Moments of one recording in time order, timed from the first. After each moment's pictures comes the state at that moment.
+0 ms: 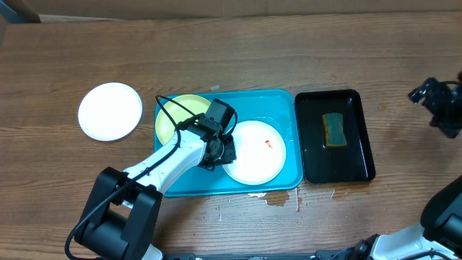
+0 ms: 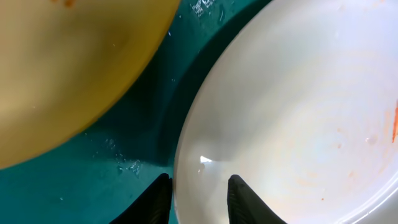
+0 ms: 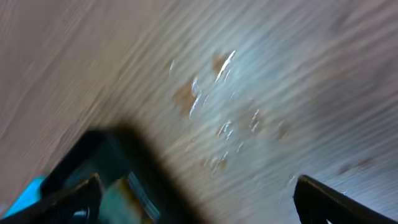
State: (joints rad) left arm -0.49 1.72 1.00 -0.64 0.11 -0.65; right arm -0.57 1.77 1.42 -0.88 -0.33 0.20
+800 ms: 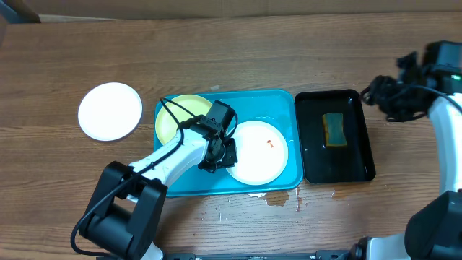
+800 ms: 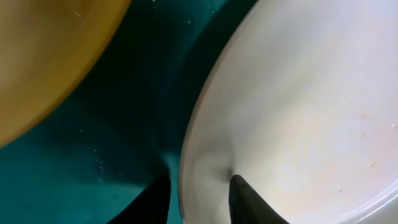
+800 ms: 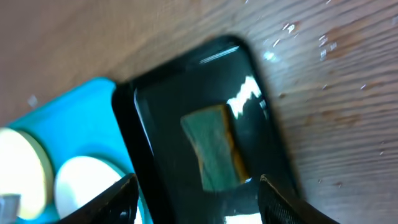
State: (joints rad) left arm -0.49 1.76 1.00 -0.65 0.17 -0.62; right arm -0.21 1.64 1.41 -1.02 -0.32 0.18
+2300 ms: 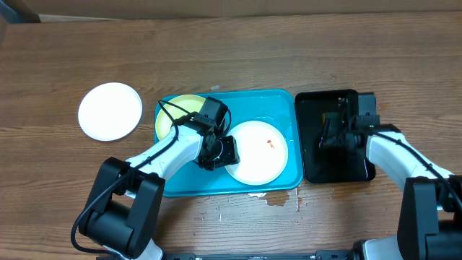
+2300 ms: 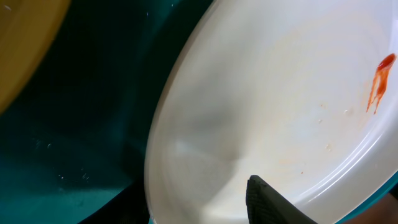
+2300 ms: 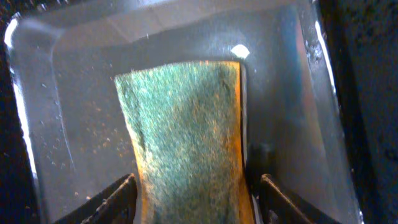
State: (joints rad) left arm -0.44 1.78 1.00 -0.63 0.34 -0.59; right arm 0.04 1.64 0.81 -0.32 -0.02 0.23
